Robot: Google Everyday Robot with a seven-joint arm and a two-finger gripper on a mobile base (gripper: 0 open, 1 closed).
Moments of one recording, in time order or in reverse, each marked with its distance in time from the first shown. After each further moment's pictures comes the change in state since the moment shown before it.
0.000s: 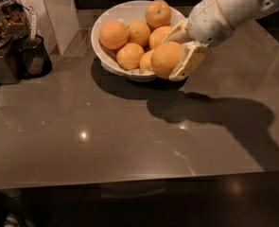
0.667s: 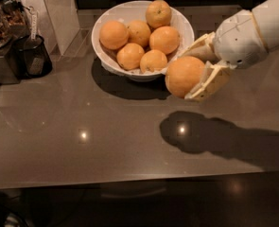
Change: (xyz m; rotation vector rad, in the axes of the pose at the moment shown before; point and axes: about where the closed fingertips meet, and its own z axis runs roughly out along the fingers) arm -0.006 0.070 -0.037 0.073 -0.035 0.071
